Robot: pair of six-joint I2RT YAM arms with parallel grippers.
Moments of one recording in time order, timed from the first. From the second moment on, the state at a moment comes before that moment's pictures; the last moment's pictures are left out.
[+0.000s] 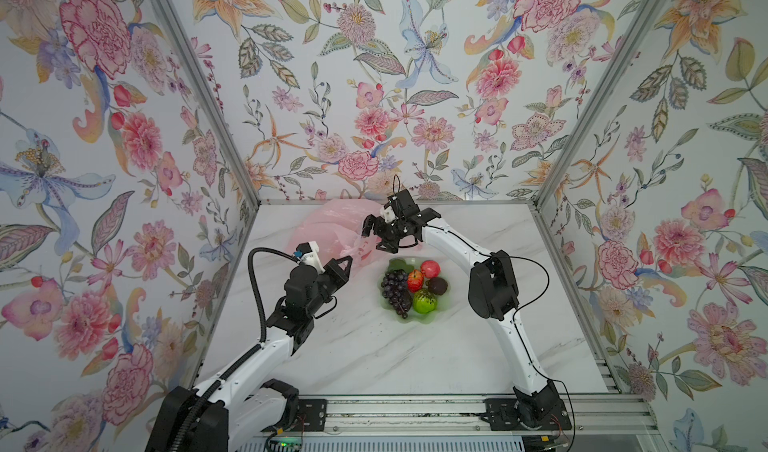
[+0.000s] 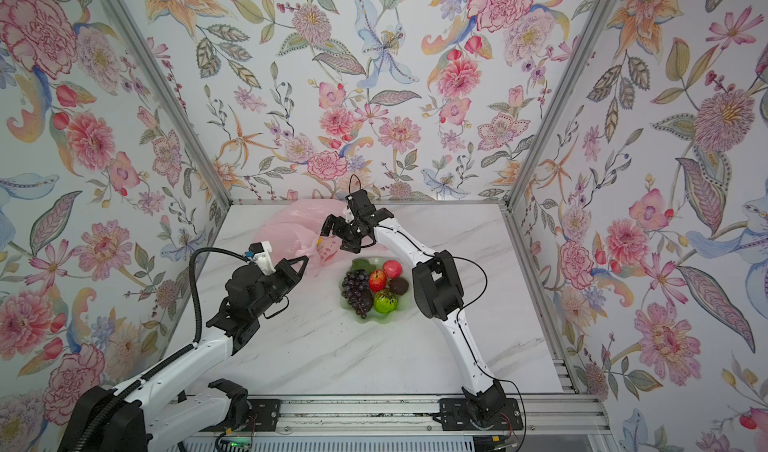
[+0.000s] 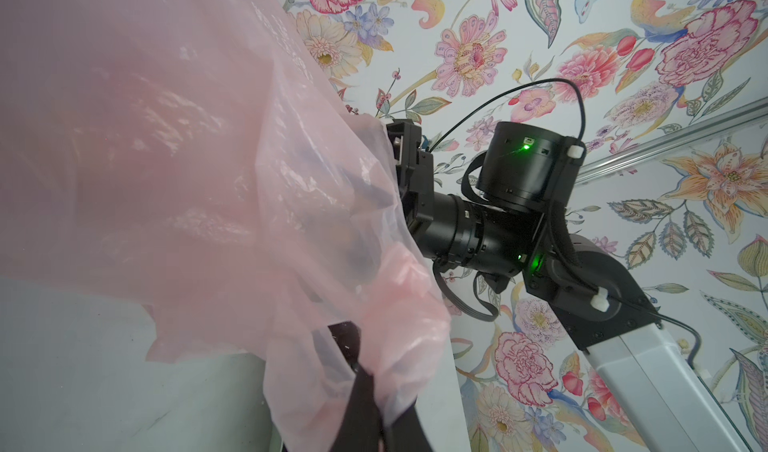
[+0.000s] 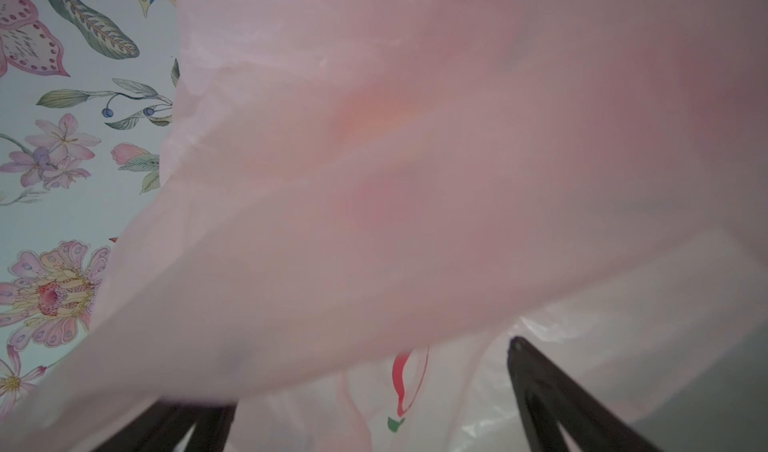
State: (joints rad) left arm -0.38 1.05 0.49 0.36 0.14 -1.02; right arm 0.63 2.42 2.24 -0.65 -0.52 0.85
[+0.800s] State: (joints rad) left arm -0.36 1.04 0.48 0.37 0.15 -1.04; right arm 0.72 2.11 2.23 -1.02 -0.16 0.32
